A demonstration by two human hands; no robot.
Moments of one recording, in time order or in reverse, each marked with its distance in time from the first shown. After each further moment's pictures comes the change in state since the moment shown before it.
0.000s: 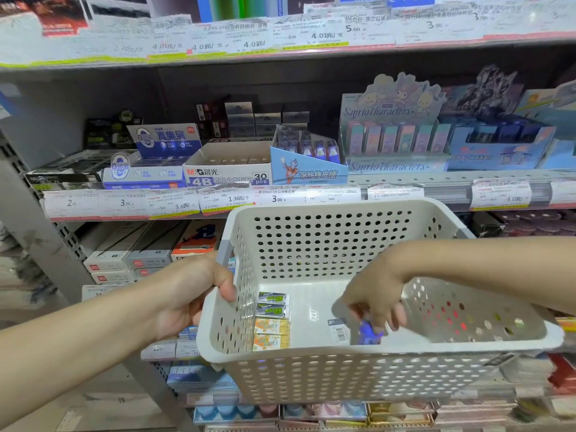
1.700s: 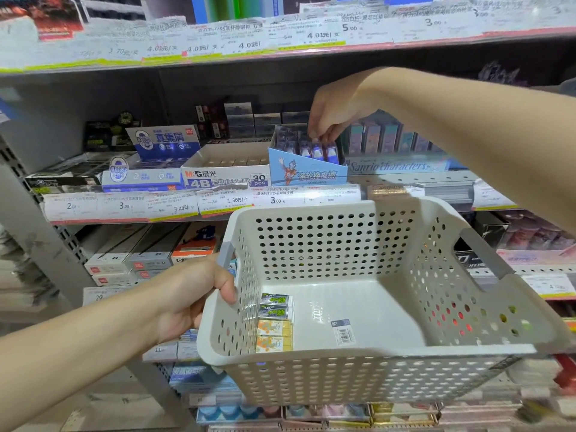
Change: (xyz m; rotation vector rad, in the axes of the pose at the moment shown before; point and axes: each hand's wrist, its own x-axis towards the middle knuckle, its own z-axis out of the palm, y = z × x) left_hand 0.008 0.000 0.001 0.042 0.023 -0.029; right_hand -0.074 -0.017 -0.193 0.273 0.837 -0.128
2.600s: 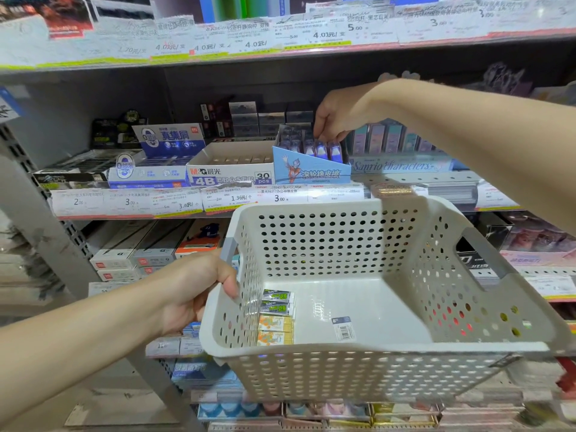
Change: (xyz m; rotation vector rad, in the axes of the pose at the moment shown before) left_hand -0.003 0.001 0.000 -0.046 0.000 0.042; right_hand -0.001 0.017 0.004 -0.141 0.046 -0.112
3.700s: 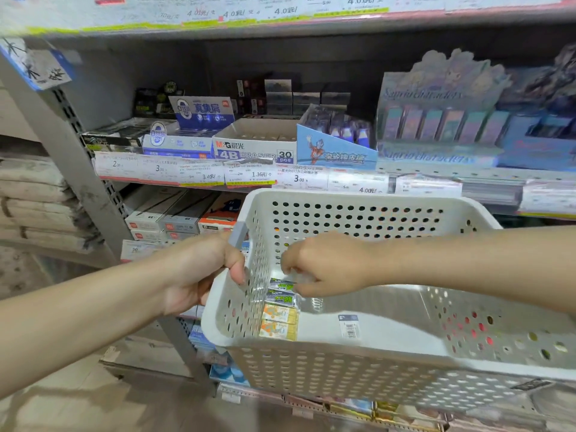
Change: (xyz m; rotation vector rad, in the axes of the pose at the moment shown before) left_hand -0.017 -0.008 0.014 0.001 0.075 0.040; right_hand -0.085 -0.030 0.181 -0.340 -0.102 -0.658
